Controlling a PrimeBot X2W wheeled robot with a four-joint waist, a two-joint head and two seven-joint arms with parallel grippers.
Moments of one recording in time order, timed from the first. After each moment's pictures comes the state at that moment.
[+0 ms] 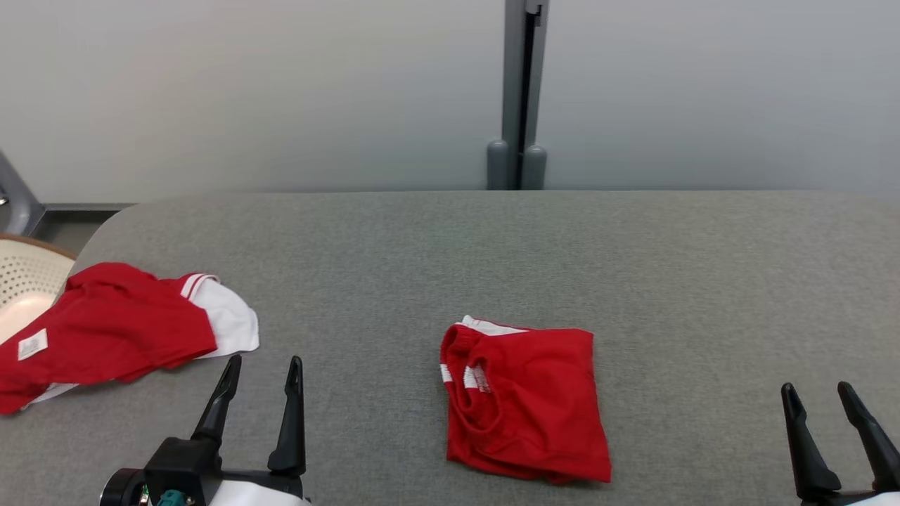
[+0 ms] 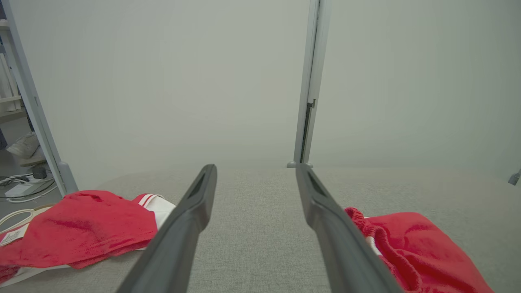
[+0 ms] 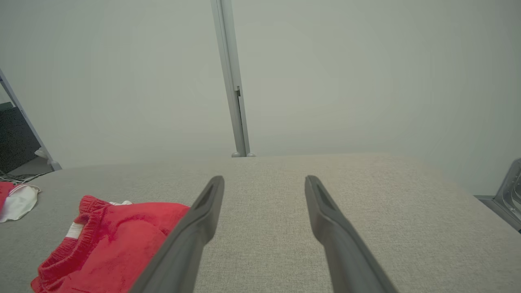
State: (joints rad) left arm 0.11 0.18 -0.23 -0.05 -0.29 0.16 -0.17; right arm 0.19 -0.26 0.00 0.01 0.36 0.13 -0.10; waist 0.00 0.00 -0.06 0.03
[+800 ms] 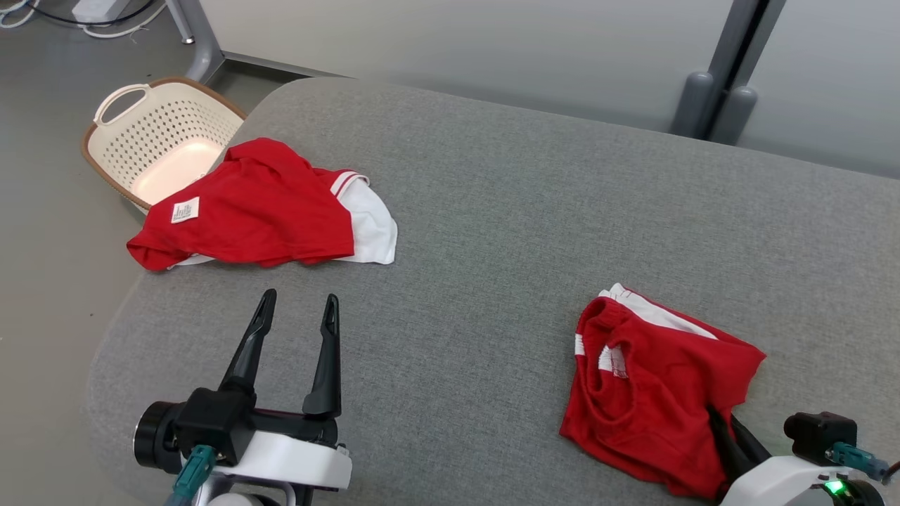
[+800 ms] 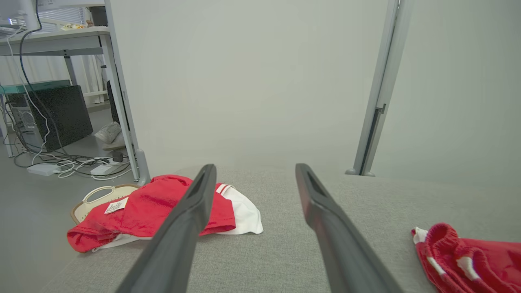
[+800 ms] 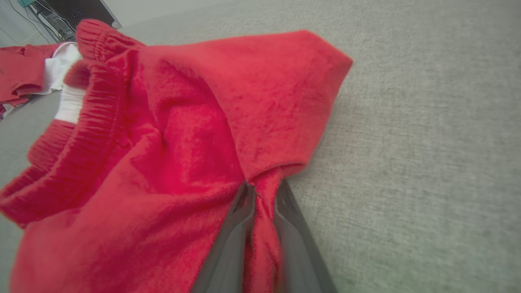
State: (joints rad) left arm -0.05 0.13 -0.29 -0.01 -0.27 0.13 -0.23; right arm -0.08 -0.23 0.22 0.53 0.47 0.13 -0.05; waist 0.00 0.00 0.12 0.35
